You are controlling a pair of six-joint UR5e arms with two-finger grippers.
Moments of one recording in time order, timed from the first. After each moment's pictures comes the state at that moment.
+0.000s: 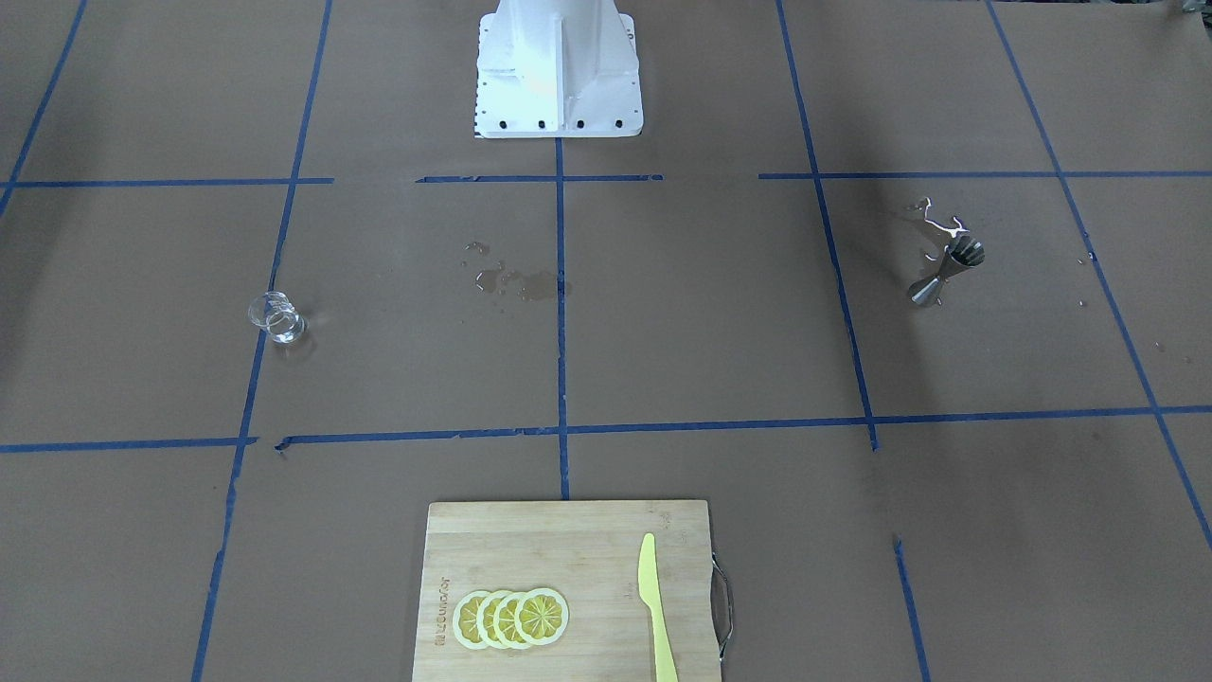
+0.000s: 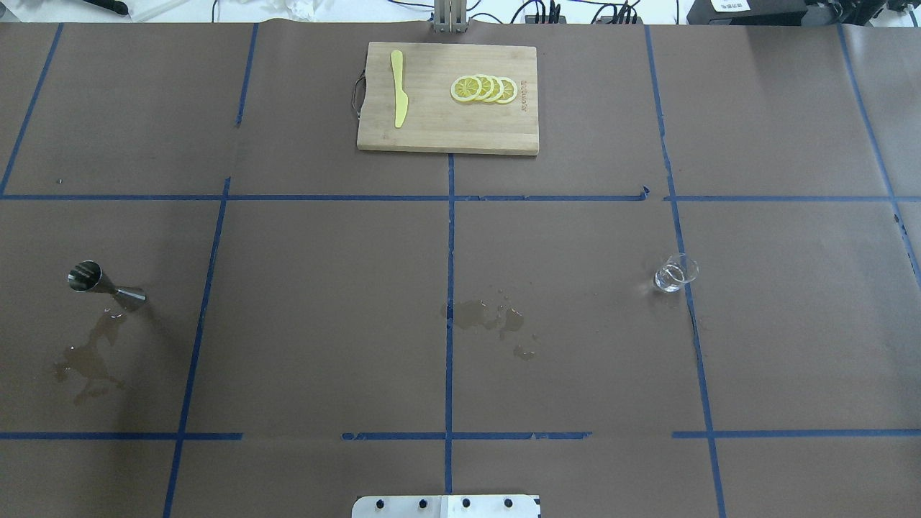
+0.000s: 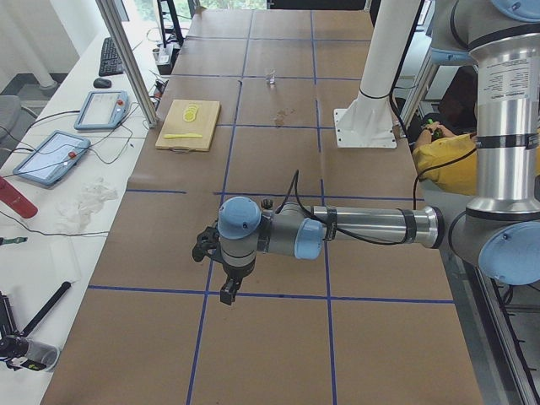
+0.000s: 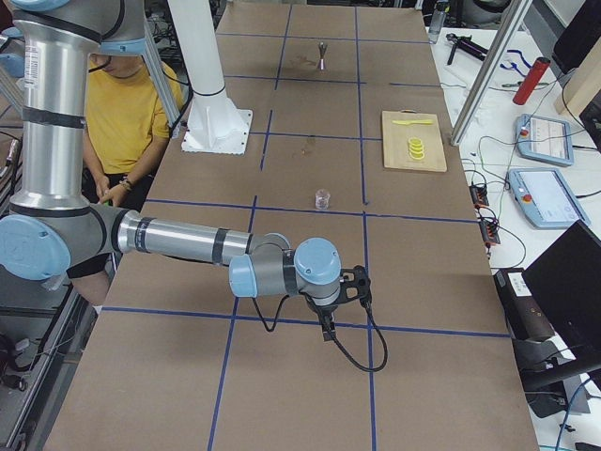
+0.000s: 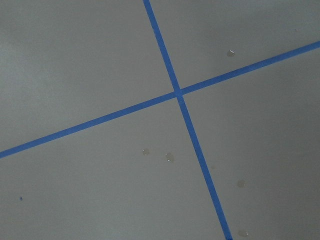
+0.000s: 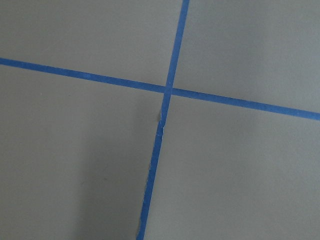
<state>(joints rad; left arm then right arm) -1.58 -1.48 -1.68 -1.69 -2.32 0.24 1.58 -1.72 1.60 -1.31 2.39 -0.04</state>
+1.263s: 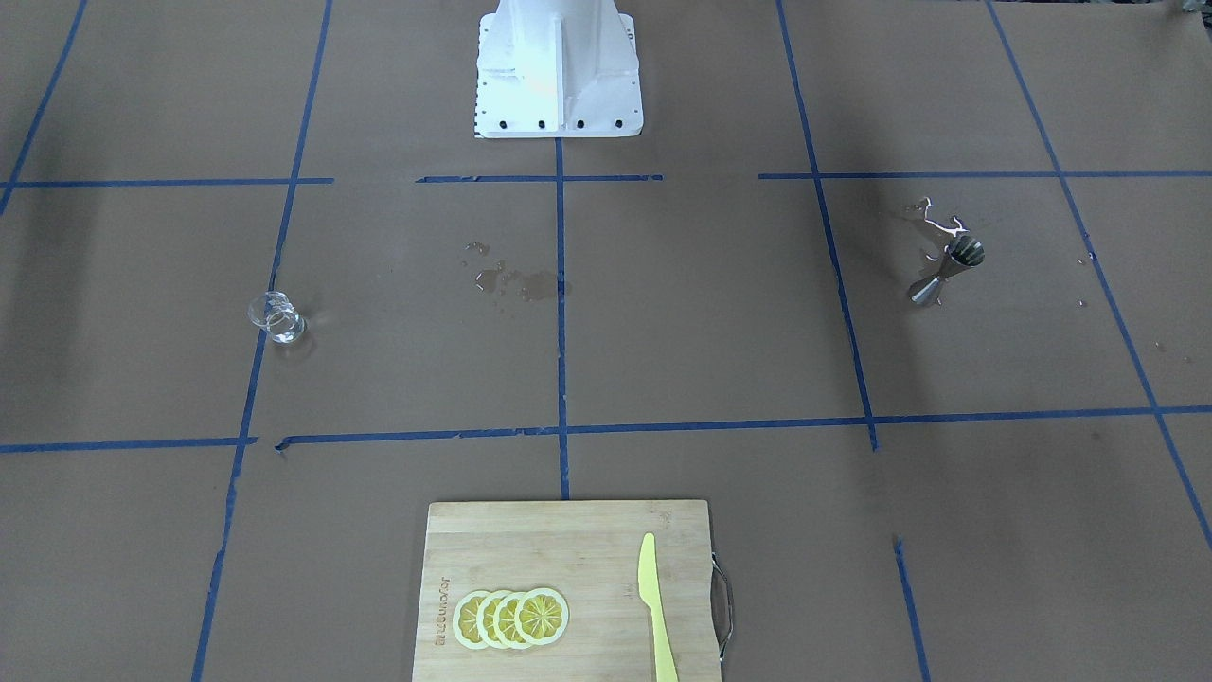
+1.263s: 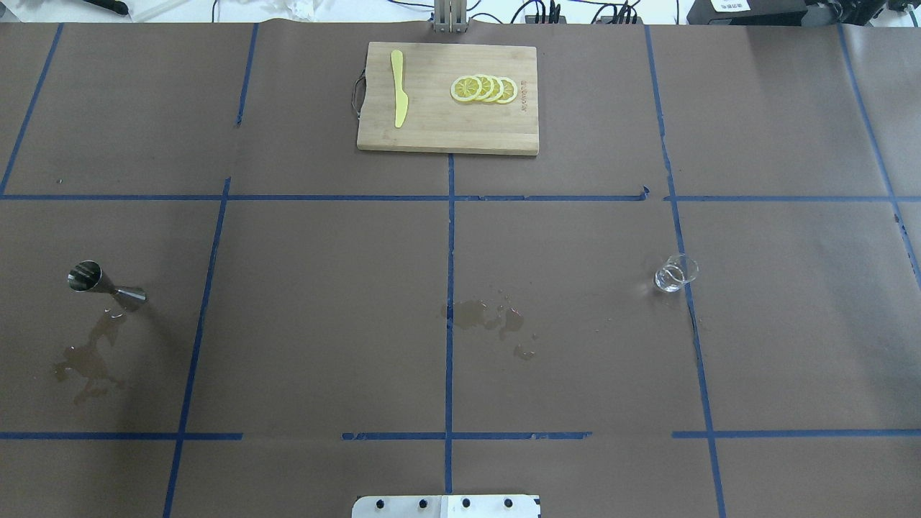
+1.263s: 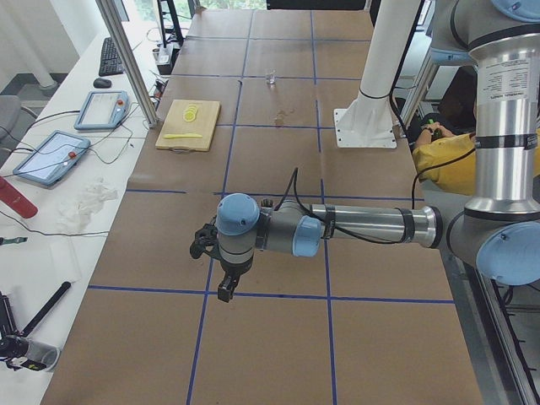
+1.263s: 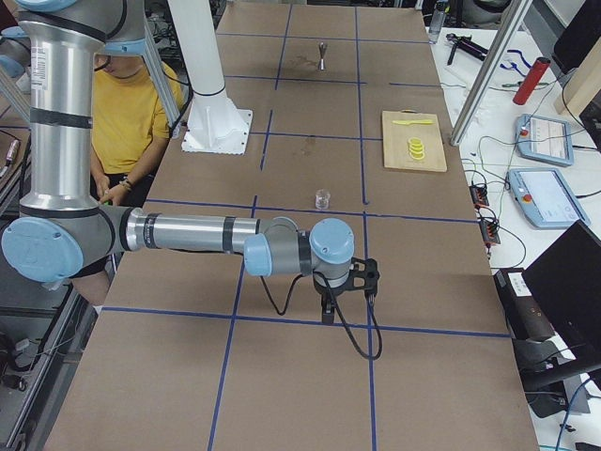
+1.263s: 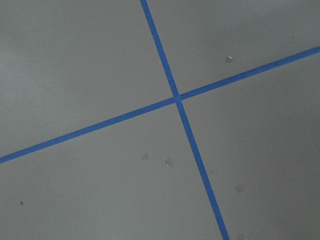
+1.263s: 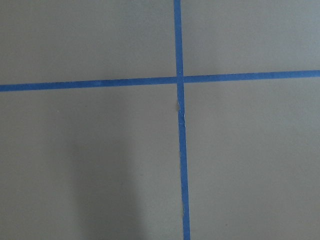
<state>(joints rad) -1.58 -1.49 -1.69 -1.69 -2.31 0.23 1.49 -1.67 1.79 -1.63 2.30 0.16</state>
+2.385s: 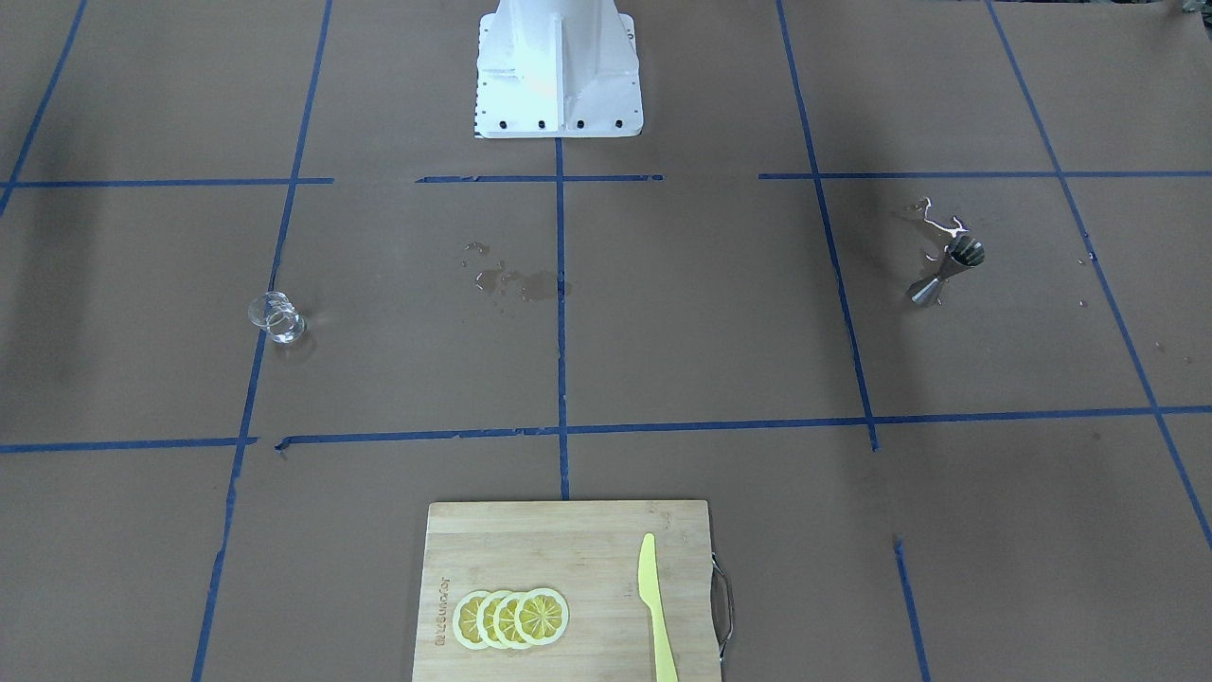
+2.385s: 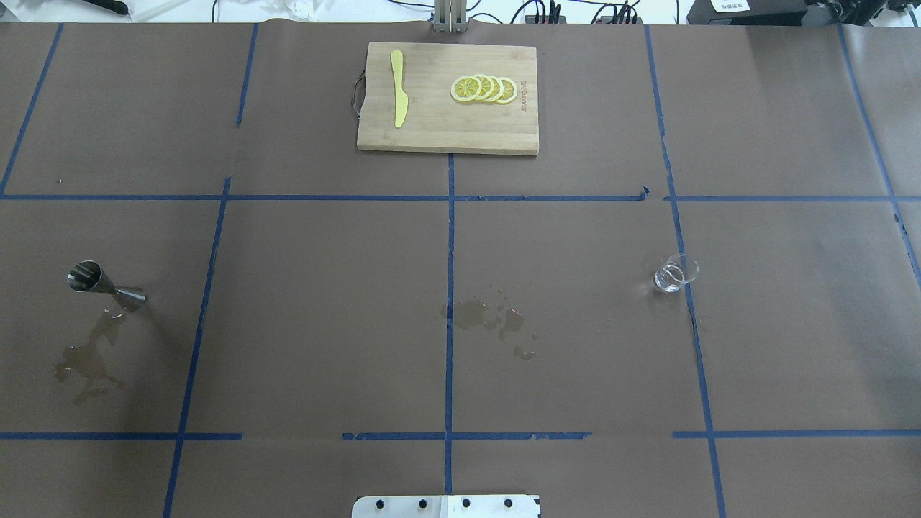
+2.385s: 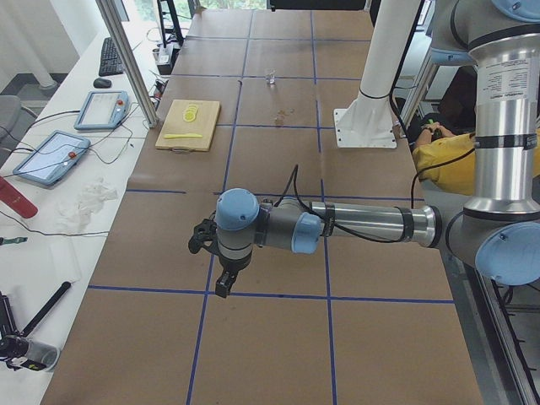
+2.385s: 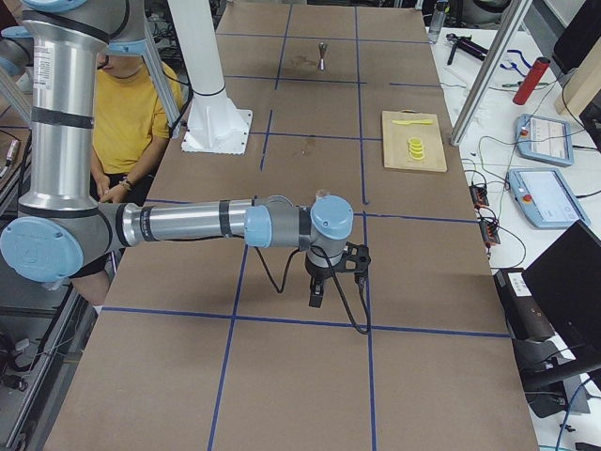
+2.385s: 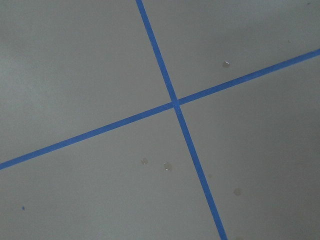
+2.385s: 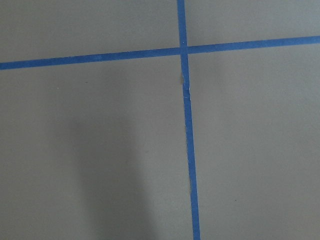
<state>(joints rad) -1.59 -1.49 -1.70 -1.69 -2.32 0.24 1.49 -1.70 1.80 -1.66 2.35 0.16</state>
